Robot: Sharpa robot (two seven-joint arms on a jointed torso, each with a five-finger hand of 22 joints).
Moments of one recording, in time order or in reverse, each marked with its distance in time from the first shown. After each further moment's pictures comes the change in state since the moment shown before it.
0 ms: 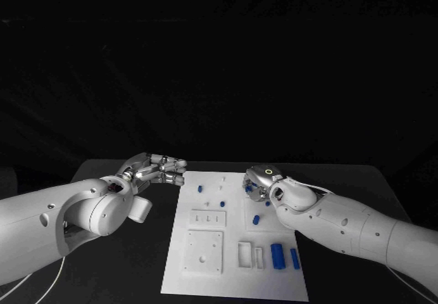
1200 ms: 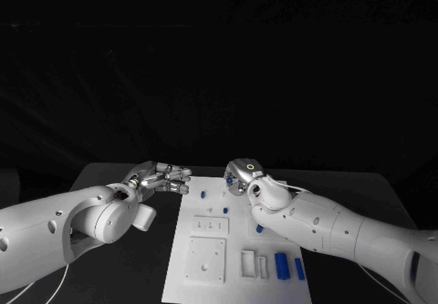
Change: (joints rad) left arm 0.001 0.033 0.000 -0.018 -0.004 0.012 -0.017; left_hand 0.000 0.000 0.000 0.000 0.000 0.000 0.000 0.000 0.000 0.000 0.000 0.000 0.000 0.000 0.000 0.000 0.000 0.000 0.000 0.000 0.000 -0.005; right arm 0.055 0.156 0.001 -0.075 -0.016 -0.110 -0.111; right_hand 0.012 -0.012 0.017 0.018 -0.011 0.006 -0.005 0.000 -0.001 0.007 0.007 -0.002 0.000 0.003 -0.002 -0.009 0.006 -0.022 0.037 -0.011 -0.120 0.160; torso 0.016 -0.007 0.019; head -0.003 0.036
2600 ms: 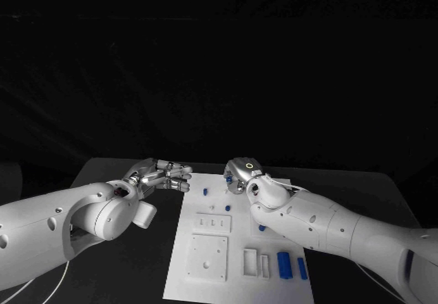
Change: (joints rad) left arm 0.012 0.003 0.000 0.002 -0.007 0.006 -0.006; left_hand 0.000 0.000 -0.003 -0.003 0.000 0.000 0.000 0.000 0.000 0.000 0.000 0.000 0.000 0.000 0.000 0.000 0.000 0.000 0.000 0.000 0.000 -0.004; right arm 0.002 0.020 0.000 -0.033 0.001 0.000 0.004; right_hand 0.003 -0.003 0.000 -0.005 0.004 -0.002 0.000 0.000 -0.001 -0.002 -0.002 0.000 0.000 0.002 0.002 0.000 -0.002 -0.002 0.042 0.000 -0.119 0.092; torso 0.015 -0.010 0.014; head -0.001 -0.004
